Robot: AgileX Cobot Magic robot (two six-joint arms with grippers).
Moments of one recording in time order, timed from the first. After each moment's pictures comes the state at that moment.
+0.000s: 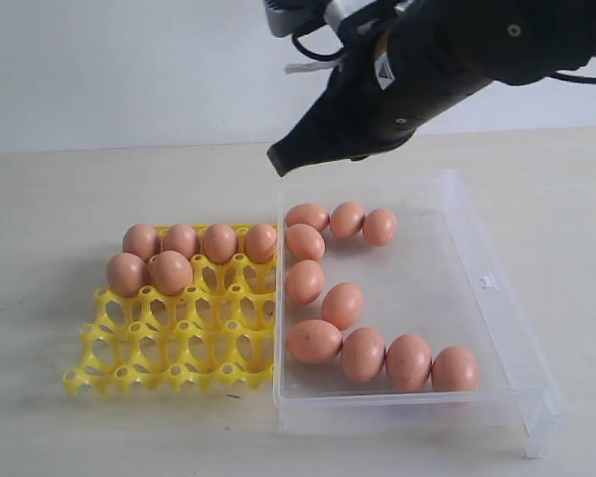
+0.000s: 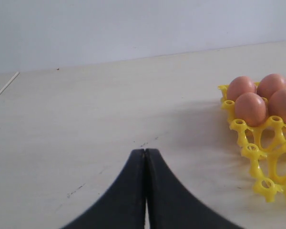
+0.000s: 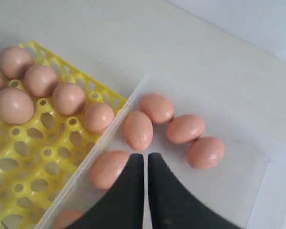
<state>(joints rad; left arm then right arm) -0.01 0.01 0.00 0.11 0.33 -0.03 0.69 1.60 -1.25 -0.36 0.61 0.31</state>
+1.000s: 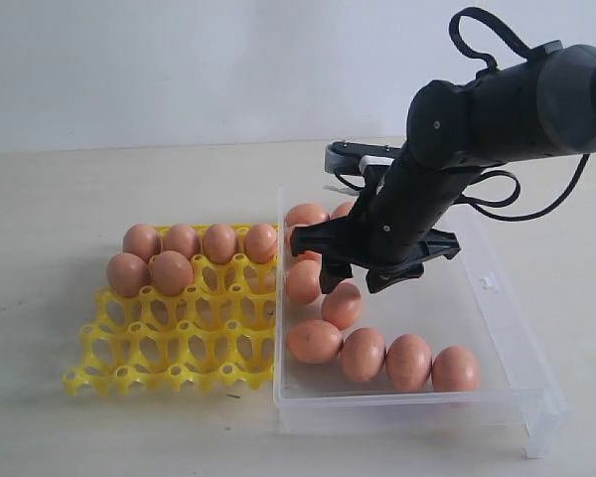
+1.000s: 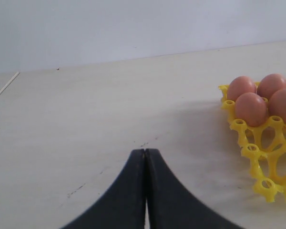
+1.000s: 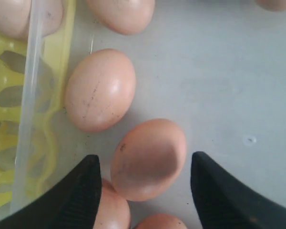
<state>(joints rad) -0.01 0.01 0.00 0.11 0.33 -0.03 0.50 1.93 -1.23 0.25 0.65 0.17</state>
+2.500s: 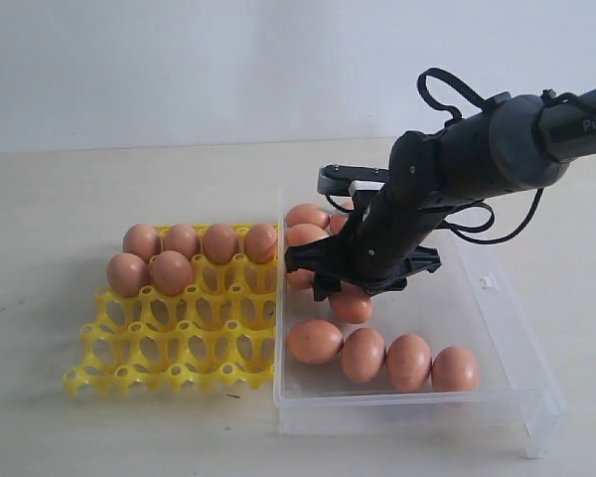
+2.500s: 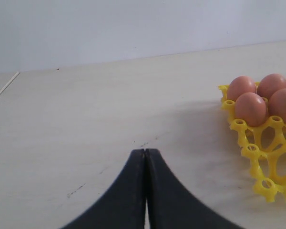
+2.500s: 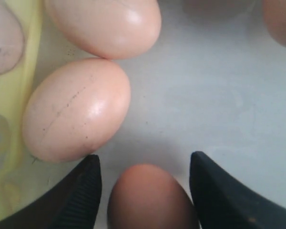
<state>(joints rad) -0.01 0.01 0.00 0.11 0.33 -0.03 0.50 2.06 -1.23 0.26 0.47 0.14</state>
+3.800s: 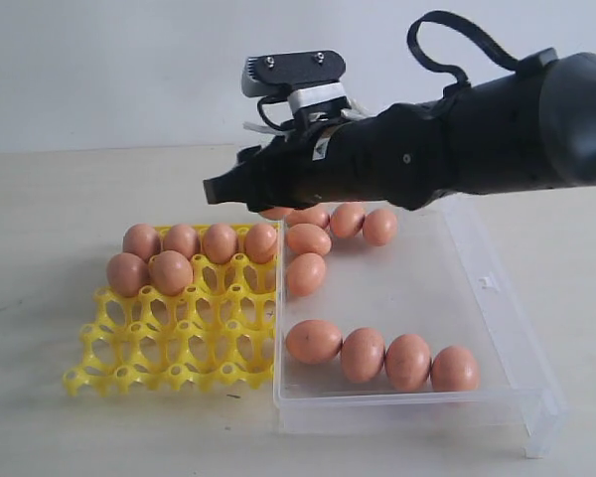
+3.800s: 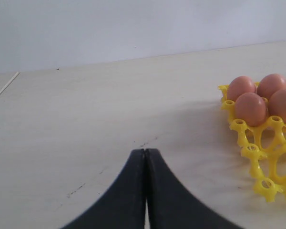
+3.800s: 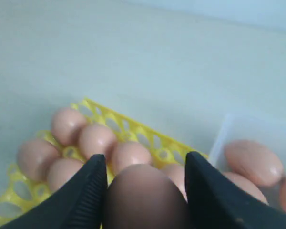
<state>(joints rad) -0.01 0.01 0.00 0.11 0.33 -0.03 0.68 1.83 -1.14 0.19 -0.02 0.00</state>
